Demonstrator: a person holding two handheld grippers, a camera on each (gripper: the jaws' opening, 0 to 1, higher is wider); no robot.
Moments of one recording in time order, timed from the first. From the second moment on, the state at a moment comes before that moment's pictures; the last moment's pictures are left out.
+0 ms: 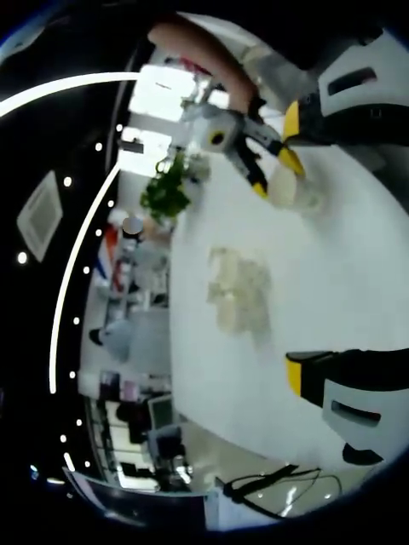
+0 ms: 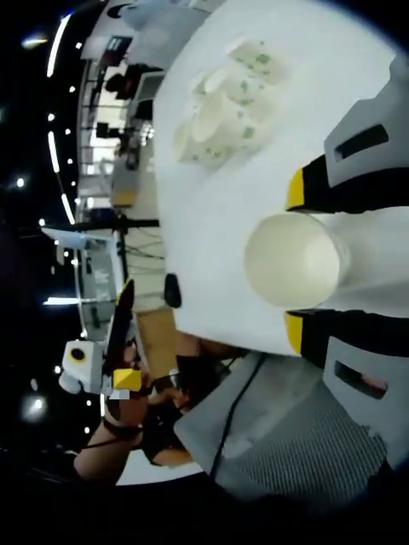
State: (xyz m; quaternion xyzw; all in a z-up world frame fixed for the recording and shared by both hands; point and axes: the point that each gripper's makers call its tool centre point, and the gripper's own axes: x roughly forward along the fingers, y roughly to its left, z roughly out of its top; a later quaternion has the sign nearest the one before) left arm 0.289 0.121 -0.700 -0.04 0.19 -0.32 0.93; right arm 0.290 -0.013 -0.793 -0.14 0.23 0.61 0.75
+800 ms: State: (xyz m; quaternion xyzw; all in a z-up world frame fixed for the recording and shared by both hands) left arm 0.285 0.121 -0.699 -0.04 0.19 -0.32 0.93; right arm 0.280 -0.018 -0.799 -0.14 0.24 0.60 0.75
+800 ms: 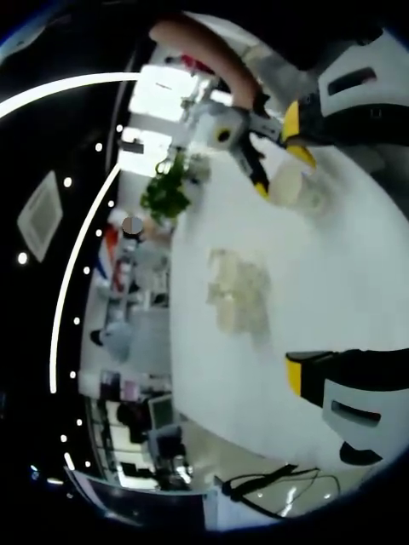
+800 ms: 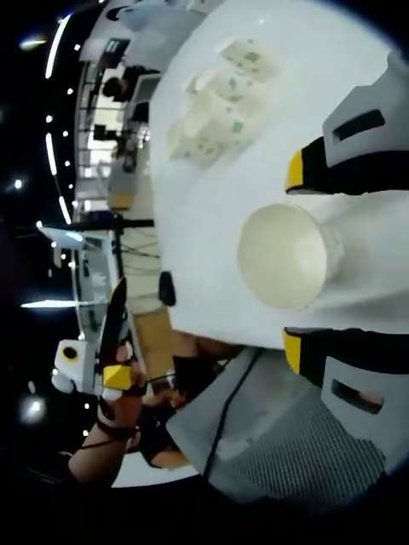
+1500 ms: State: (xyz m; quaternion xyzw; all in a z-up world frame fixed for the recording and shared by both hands) left arm 0.296 0.119 -0.697 -0.04 0.19 -0.33 0.93; right arm 0.290 -0.056 -0.797 -0.12 0.24 0.55 0.79
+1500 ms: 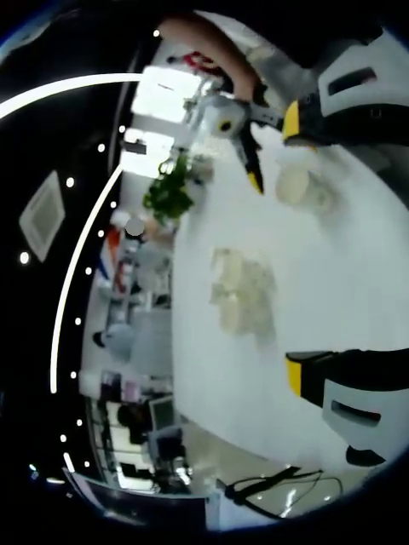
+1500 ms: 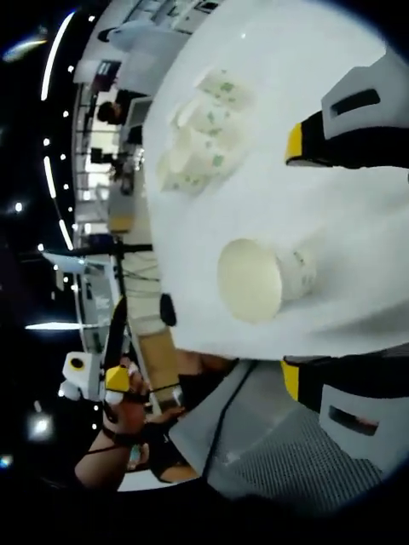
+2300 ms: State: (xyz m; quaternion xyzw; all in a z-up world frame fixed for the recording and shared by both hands) left arm 0.305 0.112 -0.699 -0.04 0.20 -0.33 0.92; right arm 0.307 -0.085 -0.784 -0.11 0.23 0.51 0.82
